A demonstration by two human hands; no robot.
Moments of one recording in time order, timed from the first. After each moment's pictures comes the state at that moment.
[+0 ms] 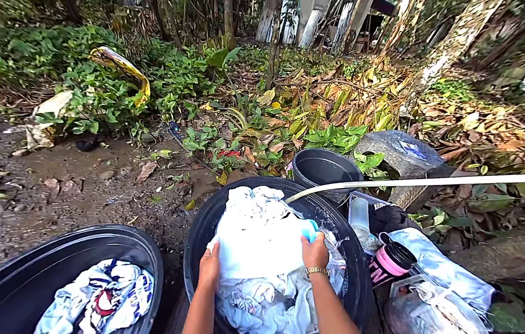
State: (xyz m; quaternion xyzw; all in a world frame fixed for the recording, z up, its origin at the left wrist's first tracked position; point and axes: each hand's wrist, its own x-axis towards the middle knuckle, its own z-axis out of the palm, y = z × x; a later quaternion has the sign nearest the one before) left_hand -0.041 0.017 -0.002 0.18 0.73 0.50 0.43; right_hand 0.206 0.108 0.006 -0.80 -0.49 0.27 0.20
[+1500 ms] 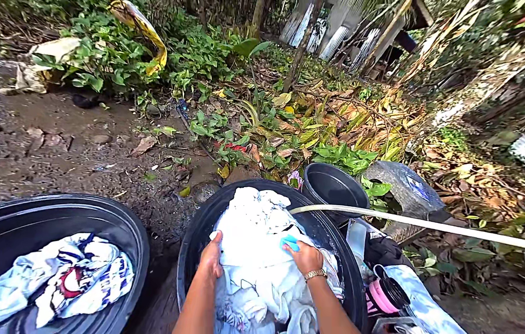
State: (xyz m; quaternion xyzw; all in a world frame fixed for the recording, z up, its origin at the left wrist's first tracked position) left_hand -0.045 0.062 -0.023 -0.09 0.59 0.58 0.56; right_hand 0.196 0.147 0.001 -0.66 -0.73 0.16 -0.03
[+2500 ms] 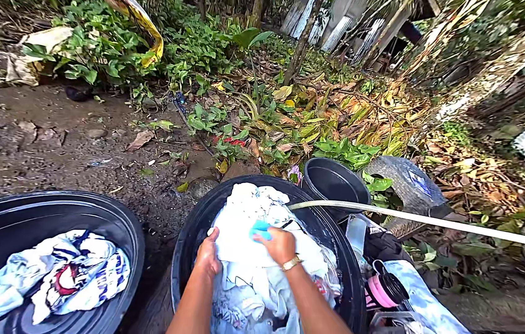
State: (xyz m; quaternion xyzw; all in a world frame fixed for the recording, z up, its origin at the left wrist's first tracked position) left_hand -0.043 0.066 -0.019 -0.13 0.53 0.62 0.57; right_hand 0.133 0.128 0.025 -0.53 -0.82 0.20 0.11
